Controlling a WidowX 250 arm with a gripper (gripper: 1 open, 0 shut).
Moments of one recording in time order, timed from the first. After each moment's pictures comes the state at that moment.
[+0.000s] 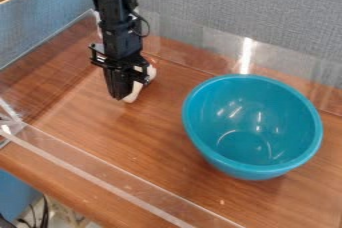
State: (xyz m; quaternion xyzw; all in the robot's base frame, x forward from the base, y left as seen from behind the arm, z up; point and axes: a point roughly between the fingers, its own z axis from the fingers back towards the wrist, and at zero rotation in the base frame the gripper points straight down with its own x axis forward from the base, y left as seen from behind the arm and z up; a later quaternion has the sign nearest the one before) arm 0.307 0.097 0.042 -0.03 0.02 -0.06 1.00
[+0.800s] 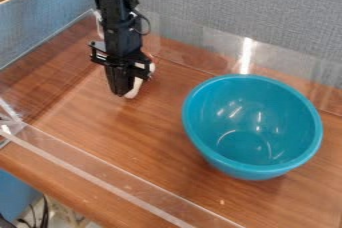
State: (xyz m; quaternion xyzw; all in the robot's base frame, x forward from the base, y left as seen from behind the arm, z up) arm 0.317 0.102 0.040 -0.02 0.01 -0.02 1.00
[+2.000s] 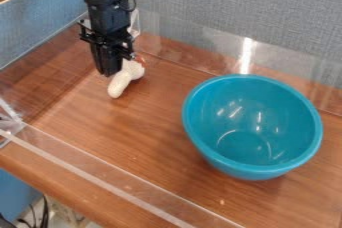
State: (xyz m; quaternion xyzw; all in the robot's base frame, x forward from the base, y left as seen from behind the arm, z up) arm 0.316 0.121 0.069 -0.03 0.00 -0.09 1.00
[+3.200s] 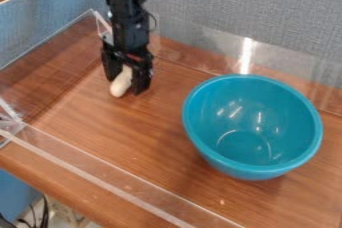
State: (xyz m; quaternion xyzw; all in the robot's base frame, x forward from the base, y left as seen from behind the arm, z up) arm 0.339 0.101 0.027 -0.03 0.02 -0.11 0.99
